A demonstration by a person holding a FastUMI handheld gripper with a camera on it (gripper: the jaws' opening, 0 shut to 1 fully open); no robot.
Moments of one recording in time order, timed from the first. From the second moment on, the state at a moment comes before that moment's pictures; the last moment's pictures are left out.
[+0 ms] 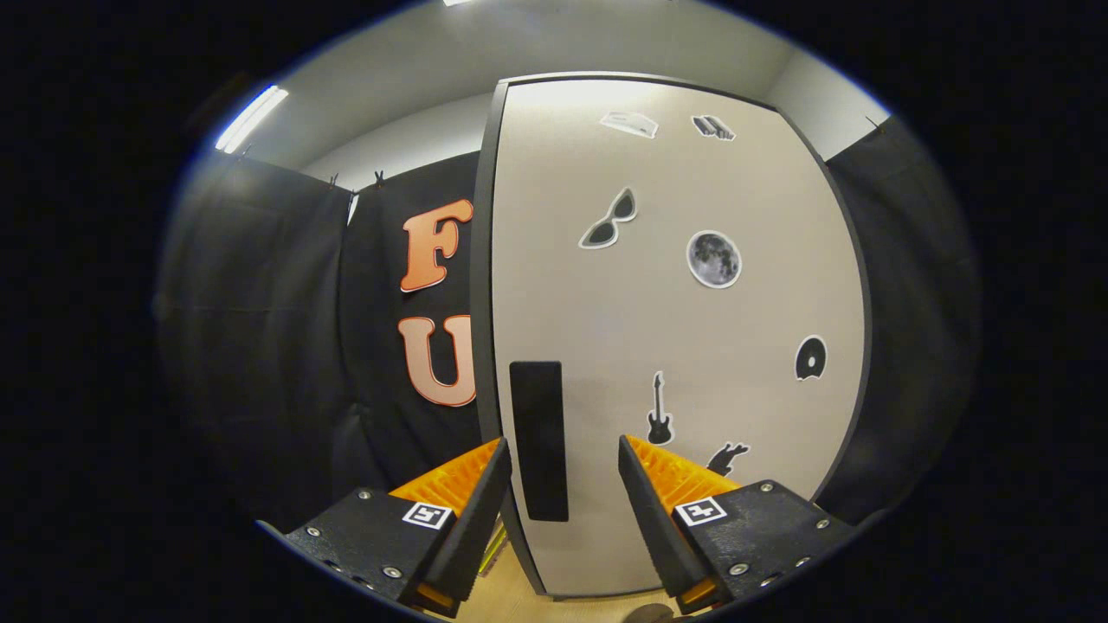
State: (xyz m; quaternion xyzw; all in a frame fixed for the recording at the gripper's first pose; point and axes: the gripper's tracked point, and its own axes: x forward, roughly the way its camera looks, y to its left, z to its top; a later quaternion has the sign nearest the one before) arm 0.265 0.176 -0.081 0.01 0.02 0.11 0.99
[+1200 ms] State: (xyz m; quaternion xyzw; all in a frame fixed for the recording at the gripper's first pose) arm 0.292 0.193 -0.102 0.02 0.03 0.09 1.00
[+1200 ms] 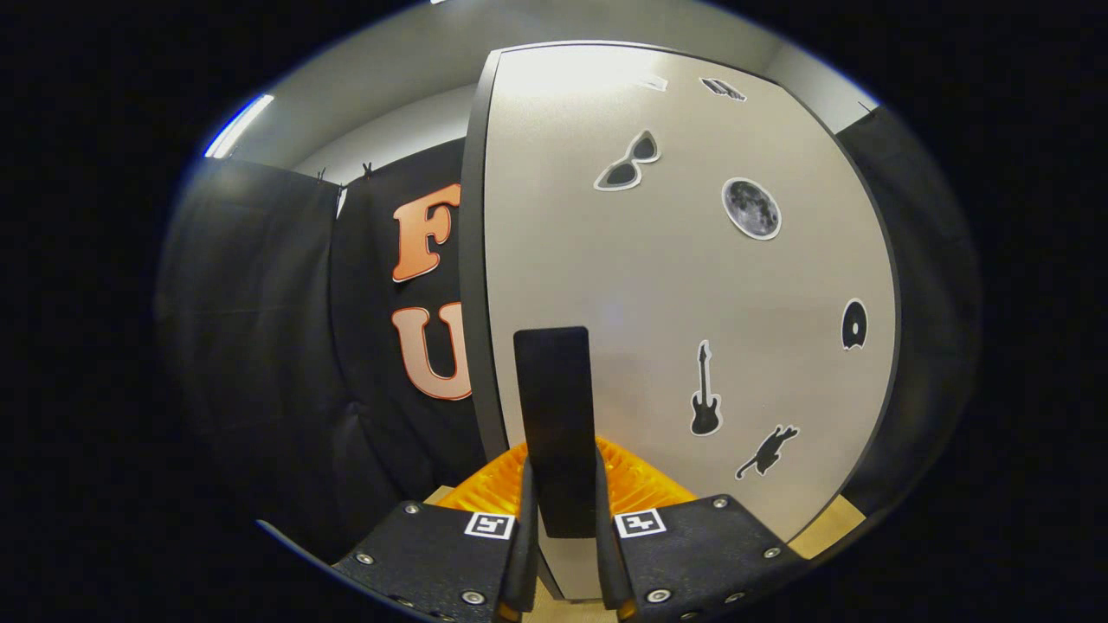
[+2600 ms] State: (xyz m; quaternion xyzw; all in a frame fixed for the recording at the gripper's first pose) arm 0.173 0.073 -0.090 0.06 0.02 0.12 0.99
